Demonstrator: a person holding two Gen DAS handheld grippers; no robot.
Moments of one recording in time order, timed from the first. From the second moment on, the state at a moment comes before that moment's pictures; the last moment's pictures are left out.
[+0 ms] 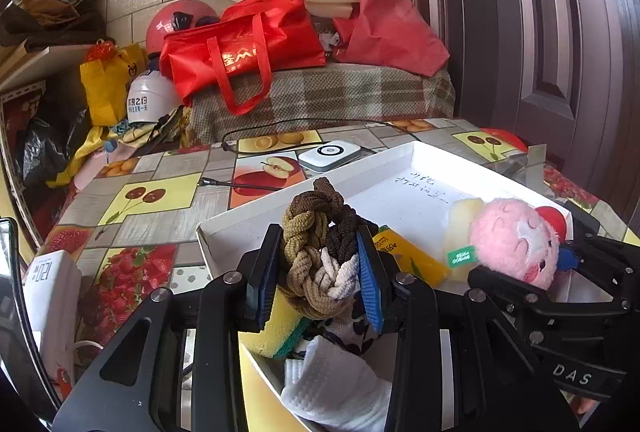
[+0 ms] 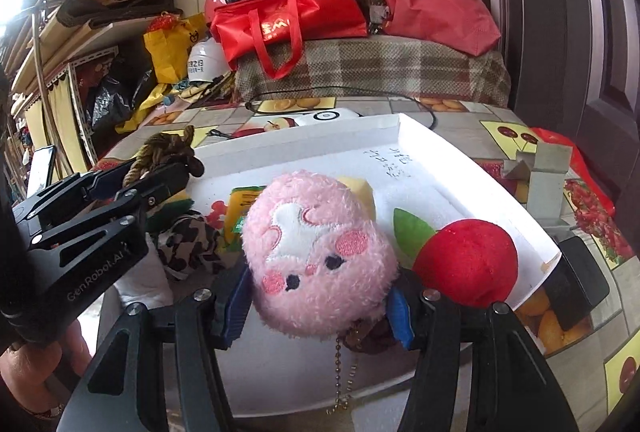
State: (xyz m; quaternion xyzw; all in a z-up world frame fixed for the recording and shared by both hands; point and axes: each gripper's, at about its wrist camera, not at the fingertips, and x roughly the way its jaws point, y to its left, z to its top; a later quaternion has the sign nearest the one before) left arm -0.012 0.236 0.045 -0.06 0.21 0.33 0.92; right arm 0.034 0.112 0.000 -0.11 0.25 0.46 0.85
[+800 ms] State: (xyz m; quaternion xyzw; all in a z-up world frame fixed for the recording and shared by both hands) left arm -0.024 0.244 0.051 -0.07 0.17 0.41 0.89; right arm 0.020 0.112 0.015 -0.10 0.16 0.42 0.89
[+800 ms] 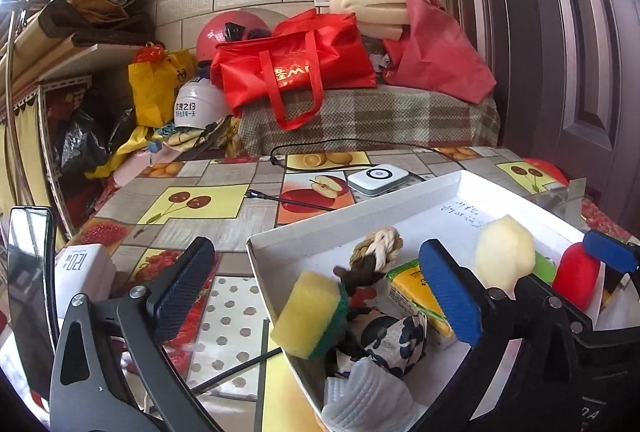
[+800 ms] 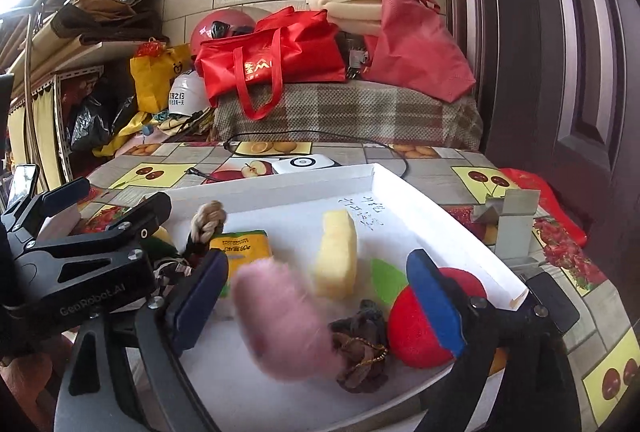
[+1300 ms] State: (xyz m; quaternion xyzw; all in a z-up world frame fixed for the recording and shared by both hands) left arm -0.031 0.238 0.052 -0.06 0.15 0.41 0.89; right arm 0.008 0.105 0.016 -0.10 0.13 0.41 0.90
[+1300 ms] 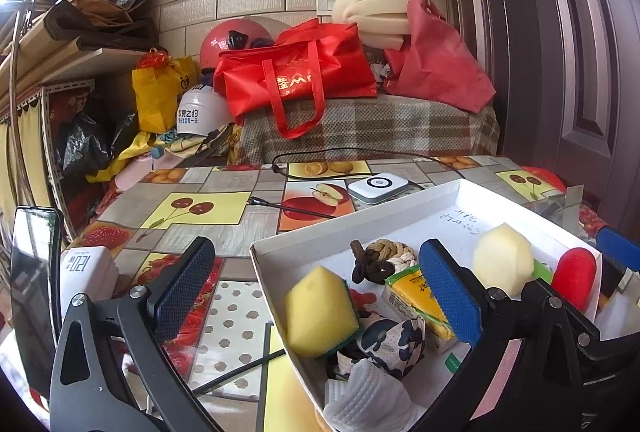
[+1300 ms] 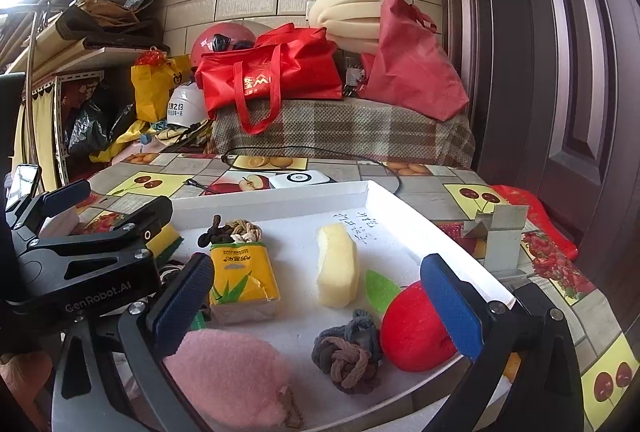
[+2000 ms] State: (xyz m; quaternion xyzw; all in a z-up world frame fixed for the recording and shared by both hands) left arm -0.071 0.180 0.053 -0.03 0.15 0.34 0.93; right arm -0.002 0.050 0.017 -0.07 0.12 0.39 0.91
